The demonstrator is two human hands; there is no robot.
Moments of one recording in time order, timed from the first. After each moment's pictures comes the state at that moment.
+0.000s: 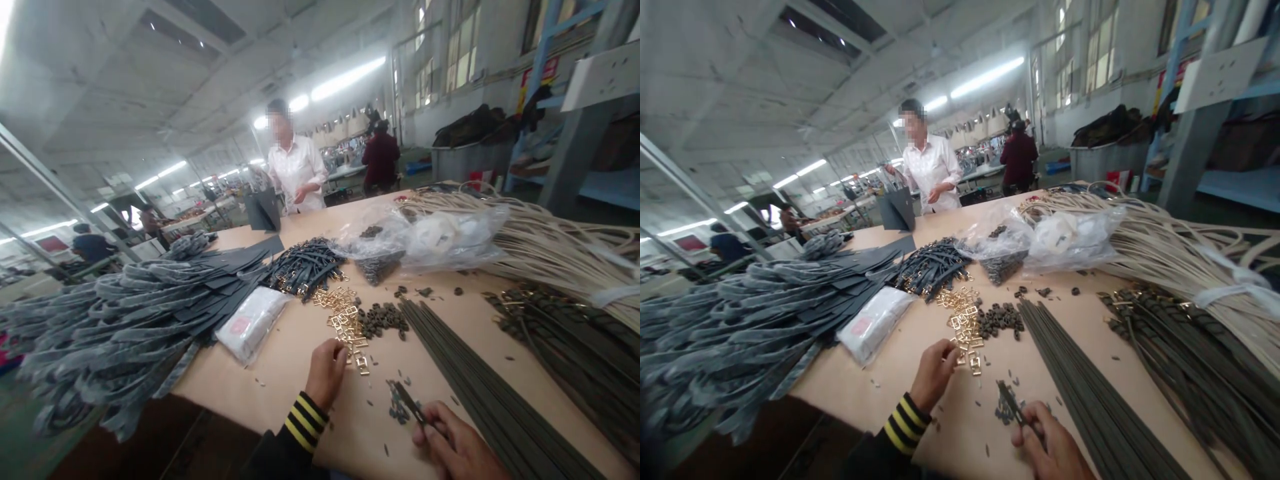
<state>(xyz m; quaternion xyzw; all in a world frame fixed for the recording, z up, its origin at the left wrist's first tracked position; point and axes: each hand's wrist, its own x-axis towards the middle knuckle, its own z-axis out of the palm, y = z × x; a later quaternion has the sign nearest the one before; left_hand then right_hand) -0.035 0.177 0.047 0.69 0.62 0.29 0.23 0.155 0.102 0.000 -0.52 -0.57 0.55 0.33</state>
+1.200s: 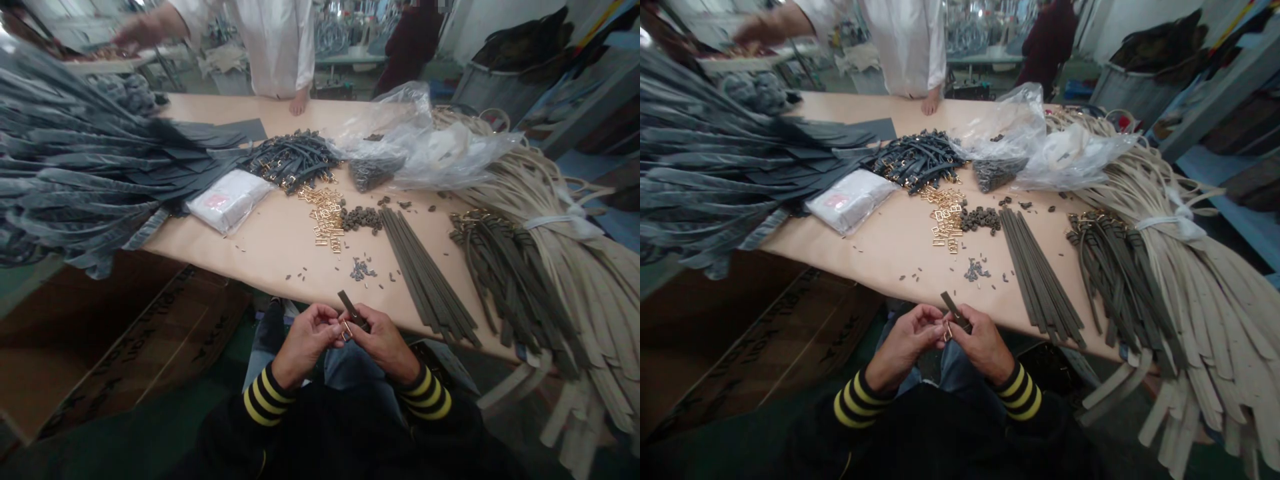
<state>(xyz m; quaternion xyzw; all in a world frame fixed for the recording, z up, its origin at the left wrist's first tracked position) -0.010 0.015 0.040 0.29 0.48 0.46 0.69 0.130 0.040 0.028 -0.44 -0.64 0.54 0.30</state>
